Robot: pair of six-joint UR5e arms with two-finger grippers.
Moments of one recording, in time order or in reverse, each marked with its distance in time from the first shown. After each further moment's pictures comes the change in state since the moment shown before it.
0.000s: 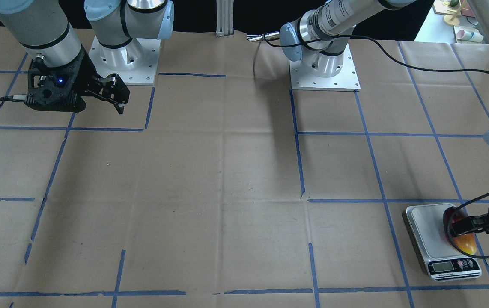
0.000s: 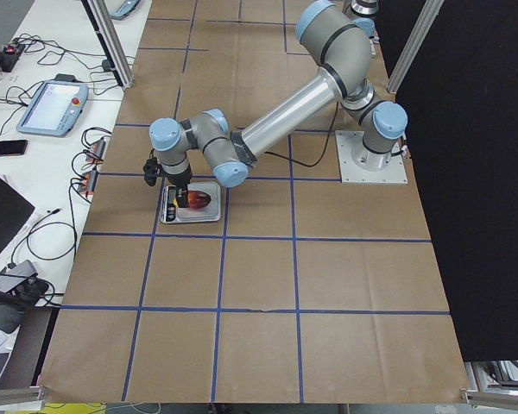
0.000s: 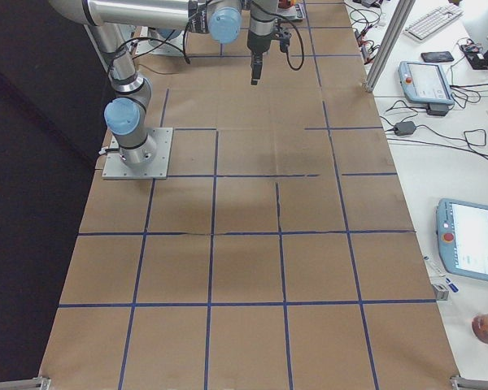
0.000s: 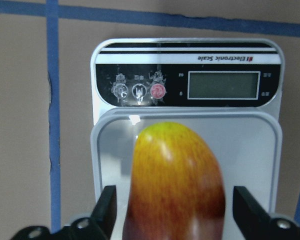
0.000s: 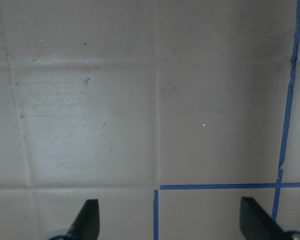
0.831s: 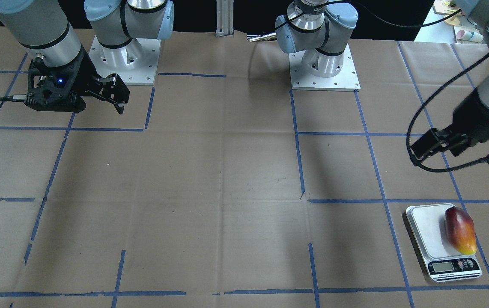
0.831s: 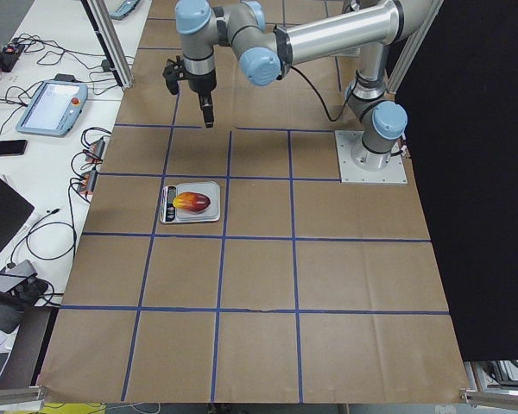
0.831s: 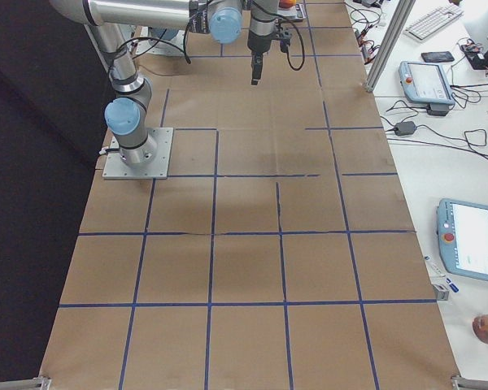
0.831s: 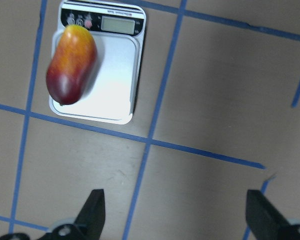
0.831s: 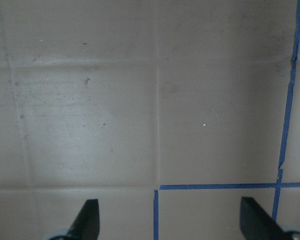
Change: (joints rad) left arm -0.252 0.417 -0.075 -0.345 -0.001 -0.414; right arm 0.000 0.000 0.000 0.000 0.000 0.000
